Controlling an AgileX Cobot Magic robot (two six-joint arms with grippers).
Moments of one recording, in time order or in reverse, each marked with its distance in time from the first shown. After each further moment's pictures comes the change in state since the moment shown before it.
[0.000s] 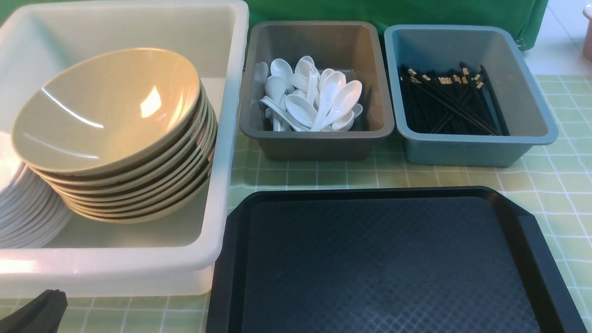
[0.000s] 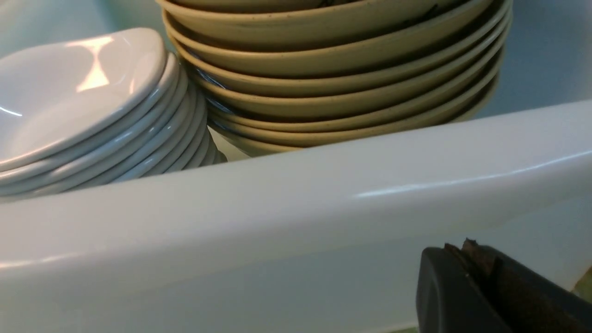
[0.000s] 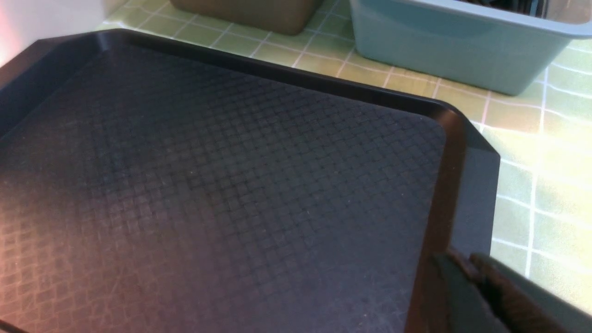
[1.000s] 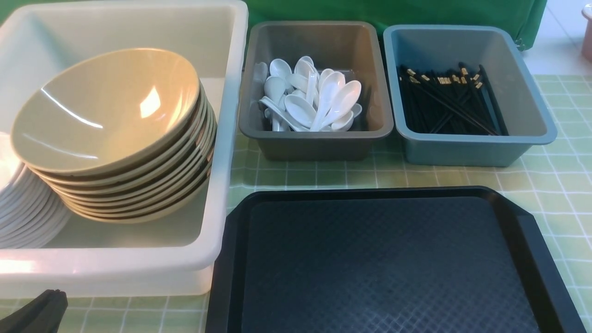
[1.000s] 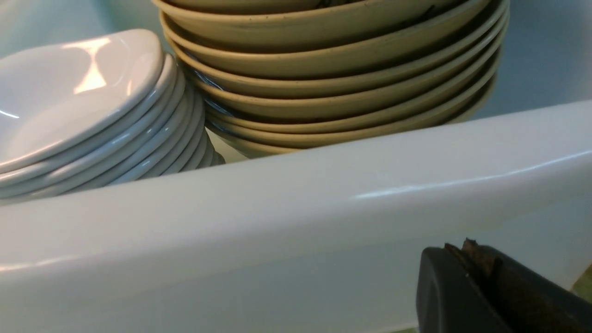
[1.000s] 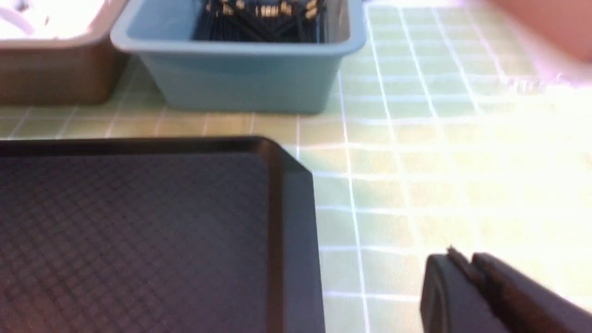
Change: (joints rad) right arm -0.493 -0.120 0.007 0.167 -0.018 -0.240; left arm 0.000 0.000 0.000 -0.001 -0.001 0.004
